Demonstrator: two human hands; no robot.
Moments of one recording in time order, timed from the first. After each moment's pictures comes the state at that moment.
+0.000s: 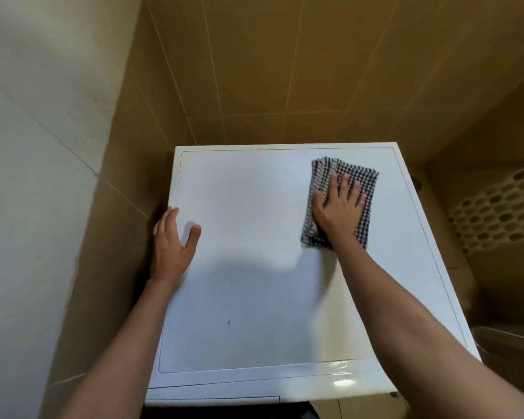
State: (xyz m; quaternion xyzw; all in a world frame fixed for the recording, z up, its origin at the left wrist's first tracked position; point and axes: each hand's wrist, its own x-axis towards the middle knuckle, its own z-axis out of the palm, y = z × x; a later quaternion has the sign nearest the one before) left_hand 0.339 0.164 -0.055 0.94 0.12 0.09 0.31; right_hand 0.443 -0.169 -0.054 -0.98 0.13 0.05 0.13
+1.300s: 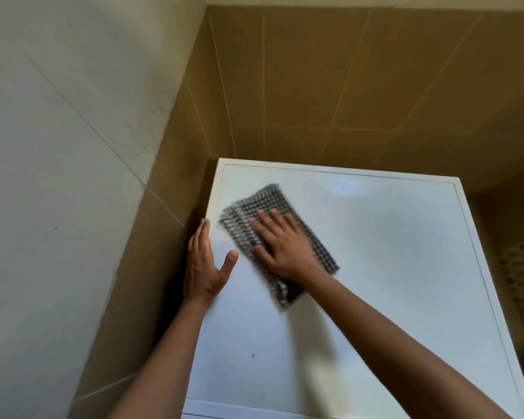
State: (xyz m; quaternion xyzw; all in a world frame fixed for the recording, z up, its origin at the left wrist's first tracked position) left_hand 0.335 0.160 -0.058 0.92 0.13 0.12 0.34; right_hand 0.426 -0.025 -0.054 -0.93 -0.34 0.09 0.10
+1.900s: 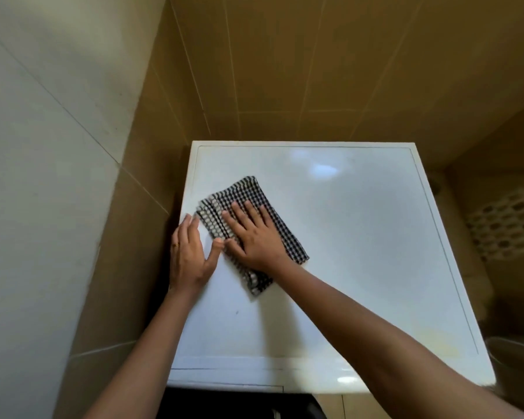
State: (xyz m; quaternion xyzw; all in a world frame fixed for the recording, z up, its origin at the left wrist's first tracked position) left_hand 0.296 0.142 -0.051 0.96 0.10 0.09 0.24; right_hand 0.365 -0.021 -0.050 -0.94 -0.30 0.09 0.10
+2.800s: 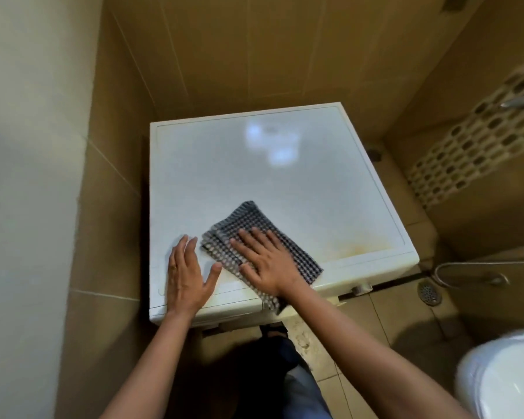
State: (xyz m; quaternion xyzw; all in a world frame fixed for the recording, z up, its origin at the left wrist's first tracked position) left_hand 0.151 0.099 -0.050 0.97 0.01 0.04 0.24; right_hand 0.178 -0.110 -0.044 -0.96 -0.24 0.10 0.11
